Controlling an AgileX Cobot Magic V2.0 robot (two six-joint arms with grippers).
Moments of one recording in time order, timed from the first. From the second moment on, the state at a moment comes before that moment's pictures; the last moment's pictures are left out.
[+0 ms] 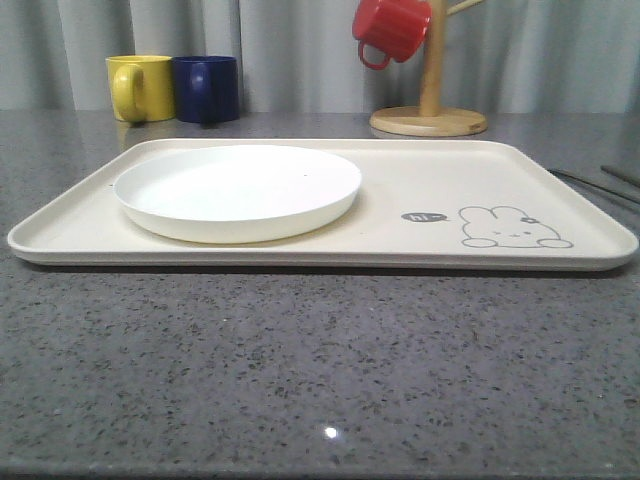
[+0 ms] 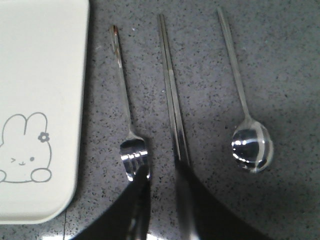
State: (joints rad) left arm -0.21 0.30 -0.35 -0.43 0.15 0.43; right arm -0.05 0.99 -0.87 0.08 0.80 0.05
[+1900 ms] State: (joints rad) left arm -0.21 0.30 -0.35 -0.43 0.15 0.43; right arm 0.05 1.57 -1.10 0.16 0.76 -0.12
